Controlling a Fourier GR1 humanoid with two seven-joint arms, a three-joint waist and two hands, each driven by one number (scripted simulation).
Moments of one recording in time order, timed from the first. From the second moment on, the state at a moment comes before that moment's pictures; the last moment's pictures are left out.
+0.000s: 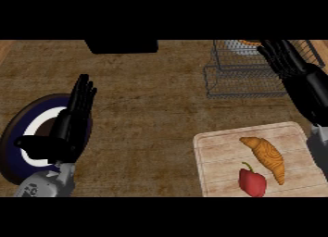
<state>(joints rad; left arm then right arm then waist) -0.17 0.28 -0.29 -1.65 0.24 0.40 0.01 -0.42 -0.48 0.13 -1.60 -0.30 0.10 -0.02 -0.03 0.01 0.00</state>
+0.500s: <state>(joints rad) -0.20 0.29 -0.32 -1.57 0.15 0.42 0.01 -0.39 -0.50 0.05 -1.35 -0.67 0.52 -0.07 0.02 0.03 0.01</state>
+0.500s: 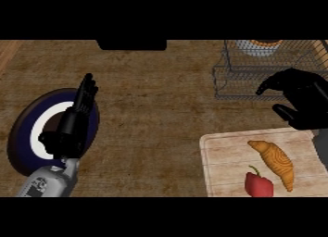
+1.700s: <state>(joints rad) -0.19 0.29 -0.32 -1.52 0.12 0.42 0.01 -0.59 -0.98 -0.15 -1.63 -0.62 1.16 0.05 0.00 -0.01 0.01</state>
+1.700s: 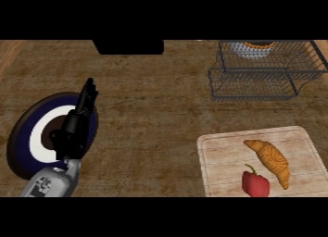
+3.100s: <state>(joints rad) -0.19 0.27 -0.30 -1.54 0.09 0.40 0.02 -0.24 -0.93 -0.08 -2.27 0.18 1.09 -0.12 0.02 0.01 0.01</state>
